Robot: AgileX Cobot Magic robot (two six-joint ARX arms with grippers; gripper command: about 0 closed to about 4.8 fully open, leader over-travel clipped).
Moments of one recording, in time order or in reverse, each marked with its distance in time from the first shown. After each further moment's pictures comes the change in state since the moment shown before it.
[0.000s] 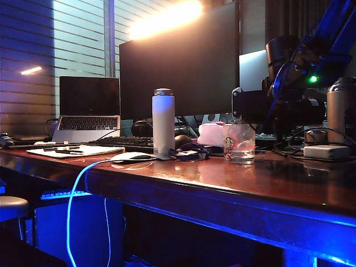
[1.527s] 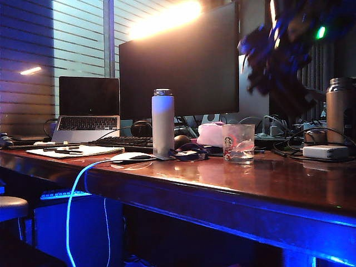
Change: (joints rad) left arm 0.000 0.000 0.000 0.000 0.000 0.000; right arm 0.016 -0.198 -0.003 -0.116 0.003 0.892
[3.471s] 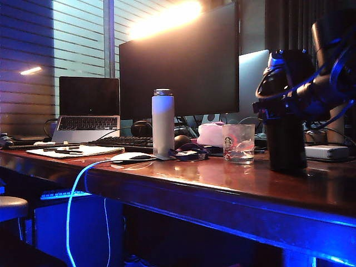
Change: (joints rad) left arm 0.000 0.000 0.000 -0.045 0.000 0.000; right arm -0.003 -0.160 -0.621 0.410 -0.332 0.528
